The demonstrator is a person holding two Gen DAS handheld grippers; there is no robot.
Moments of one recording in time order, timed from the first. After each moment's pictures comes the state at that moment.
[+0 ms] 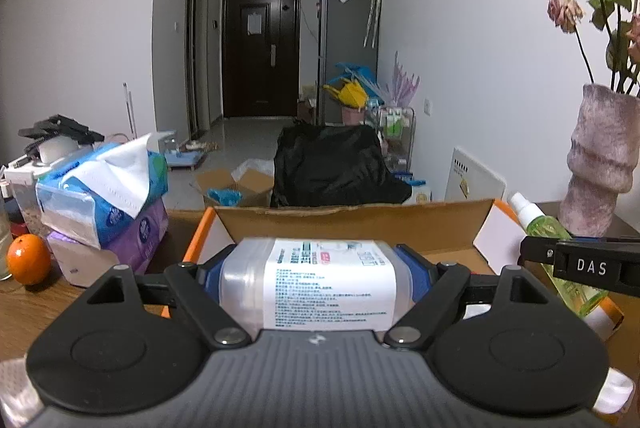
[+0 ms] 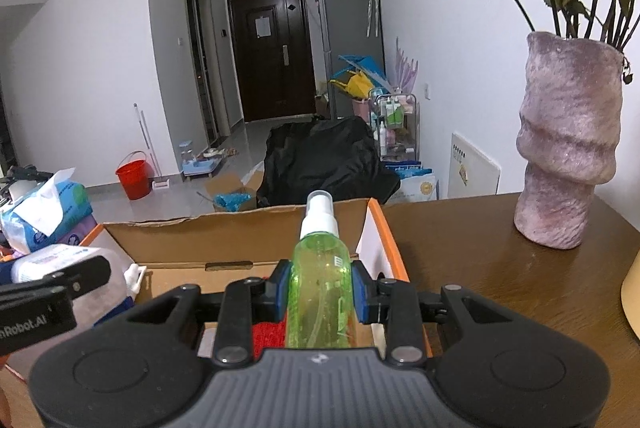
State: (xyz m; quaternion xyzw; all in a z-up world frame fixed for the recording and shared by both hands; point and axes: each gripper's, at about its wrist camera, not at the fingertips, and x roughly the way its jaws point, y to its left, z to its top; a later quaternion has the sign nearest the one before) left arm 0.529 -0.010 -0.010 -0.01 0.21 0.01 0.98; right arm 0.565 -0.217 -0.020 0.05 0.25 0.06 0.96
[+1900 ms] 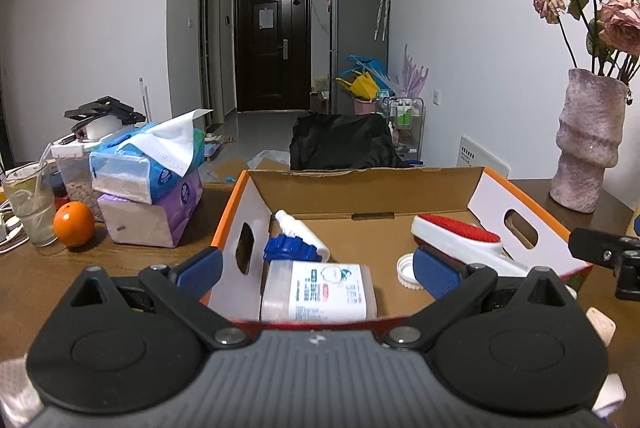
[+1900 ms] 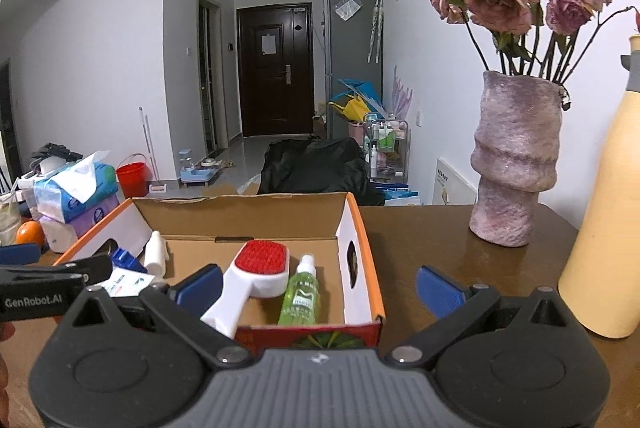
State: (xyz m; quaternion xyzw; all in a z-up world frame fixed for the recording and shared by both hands) left arm 0.453 -0.008 -0.012 0.00 0.22 0.03 0.98; right arm 0.455 -0.229 -0.006 0.01 0.22 0.05 0.98
